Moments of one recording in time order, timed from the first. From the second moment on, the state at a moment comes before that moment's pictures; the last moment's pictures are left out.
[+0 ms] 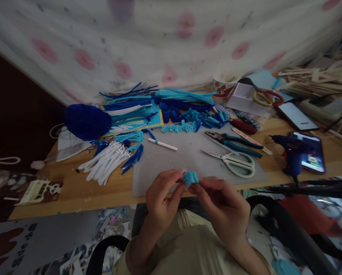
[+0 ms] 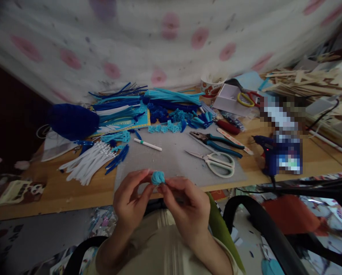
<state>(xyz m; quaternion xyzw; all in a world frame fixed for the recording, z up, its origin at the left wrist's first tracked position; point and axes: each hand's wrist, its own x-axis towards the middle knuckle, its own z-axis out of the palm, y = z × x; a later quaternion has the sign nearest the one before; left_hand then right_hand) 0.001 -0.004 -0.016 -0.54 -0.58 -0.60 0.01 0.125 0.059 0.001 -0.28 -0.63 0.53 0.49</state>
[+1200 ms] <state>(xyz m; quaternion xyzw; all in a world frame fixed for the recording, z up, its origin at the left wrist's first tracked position) -0.017 -0.008 0.014 -0.69 -0.55 -0.45 -0.15 0.145 0.088 0.009 -0.14 -0.81 0.49 0.29</state>
